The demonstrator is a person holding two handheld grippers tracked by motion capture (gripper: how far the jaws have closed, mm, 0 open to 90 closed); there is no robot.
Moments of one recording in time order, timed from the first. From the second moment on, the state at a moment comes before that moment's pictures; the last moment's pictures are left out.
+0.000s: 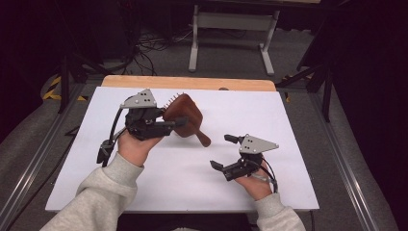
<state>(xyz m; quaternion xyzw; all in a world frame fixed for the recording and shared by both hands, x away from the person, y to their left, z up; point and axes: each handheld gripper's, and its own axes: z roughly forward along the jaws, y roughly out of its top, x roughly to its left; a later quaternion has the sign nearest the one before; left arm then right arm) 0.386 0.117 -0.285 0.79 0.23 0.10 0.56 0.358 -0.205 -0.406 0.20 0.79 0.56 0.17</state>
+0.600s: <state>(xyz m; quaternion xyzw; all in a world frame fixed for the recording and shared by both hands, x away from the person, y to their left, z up) 0.404 0.128 -0.258 0.78 0.25 0.13 0.56 0.360 -0.209 -0.406 0.21 0.79 0.56 0.17</state>
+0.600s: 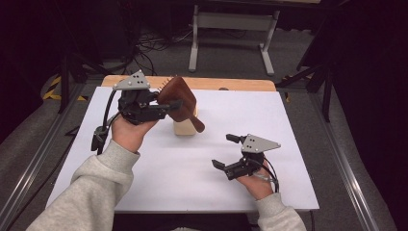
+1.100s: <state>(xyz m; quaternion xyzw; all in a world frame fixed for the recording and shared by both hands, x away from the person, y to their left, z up) 0.417 0.136 -0.243 0.77 0.27 0.16 0.56 0.361 -0.212 -0.406 0.21 0.78 0.56 0.17</state>
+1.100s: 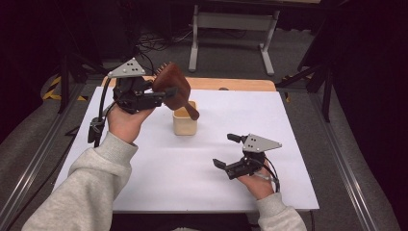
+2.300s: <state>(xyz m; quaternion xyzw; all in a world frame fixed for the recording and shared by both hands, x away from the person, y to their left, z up) 0.468 0.134 -0.258 0.76 0.34 0.18 0.52 0.363 -0.212 -0.408 0.21 0.79 0.56 0.17</state>
